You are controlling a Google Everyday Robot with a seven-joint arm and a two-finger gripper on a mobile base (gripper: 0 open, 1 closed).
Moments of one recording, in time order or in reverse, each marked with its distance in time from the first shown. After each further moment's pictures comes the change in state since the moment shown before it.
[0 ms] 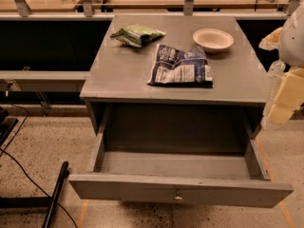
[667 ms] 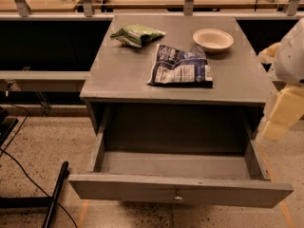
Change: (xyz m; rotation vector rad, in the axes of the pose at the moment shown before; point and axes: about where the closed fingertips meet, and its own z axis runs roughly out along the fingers) arm 0.001 0.019 0.014 -0.011 -0.019 0.016
